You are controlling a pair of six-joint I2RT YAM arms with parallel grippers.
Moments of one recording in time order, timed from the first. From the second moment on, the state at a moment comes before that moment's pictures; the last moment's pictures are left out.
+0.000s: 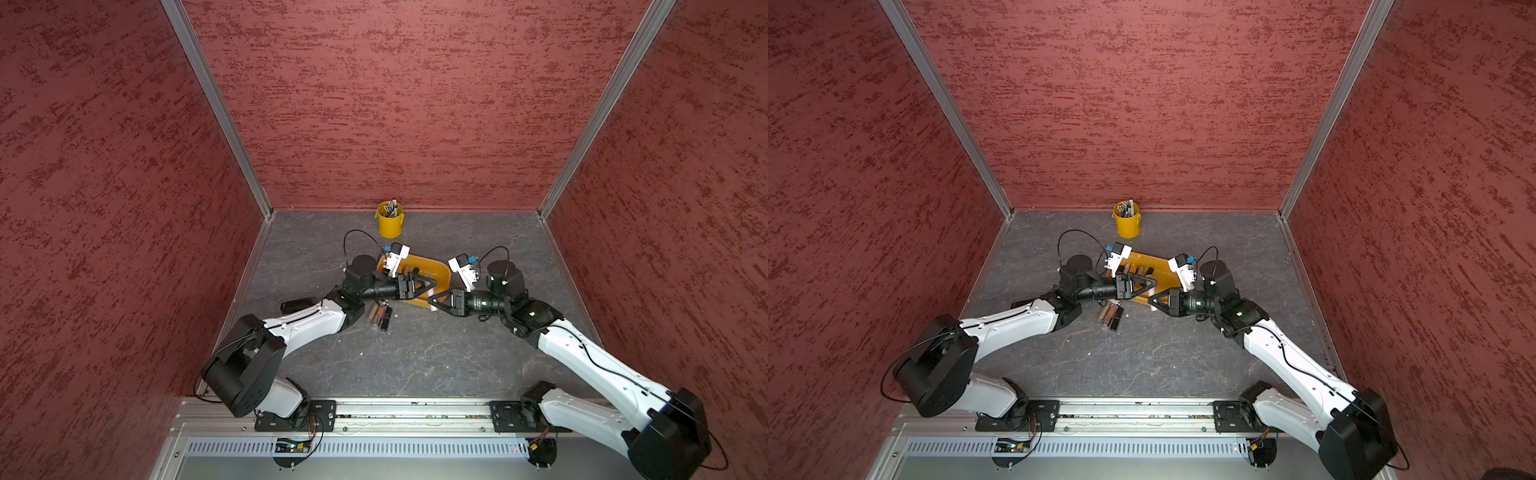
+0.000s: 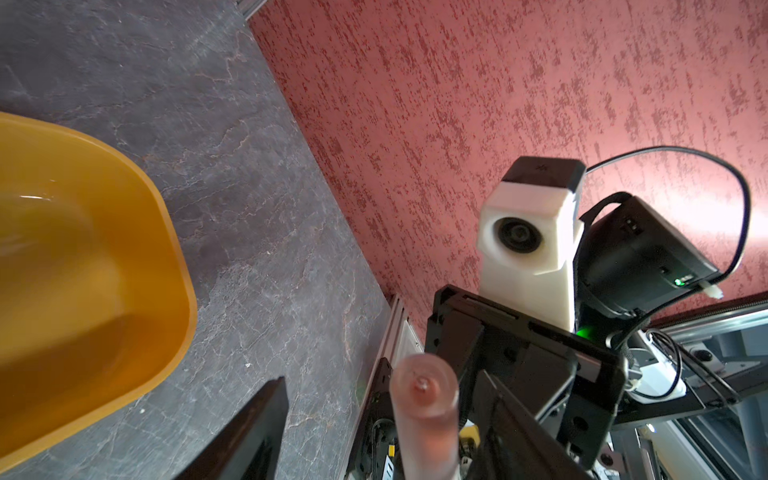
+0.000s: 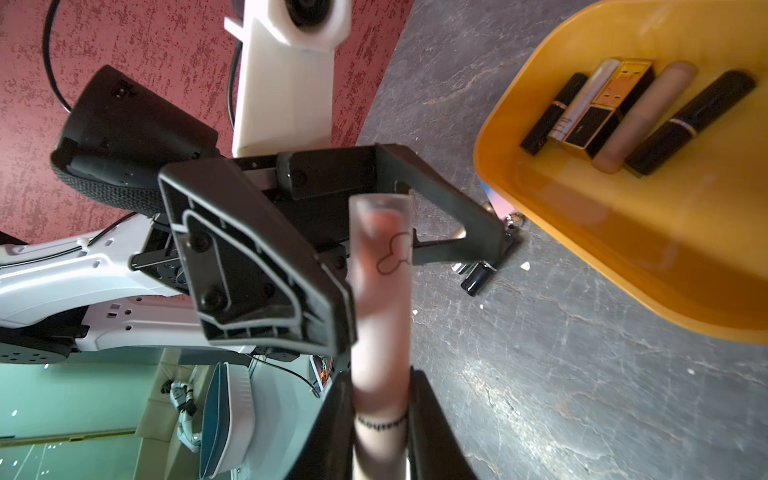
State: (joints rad) left arm -0.64 1.48 0.76 0.56 0.73 -0.95; right arm 0.53 1.05 0.76 -0.19 -0.69 0.65
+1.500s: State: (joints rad) left arm -0.68 1.46 0.94 0.03 0.59 -0.75; right arm 0.49 1.00 0.76 -0.27 -0.57 0.60
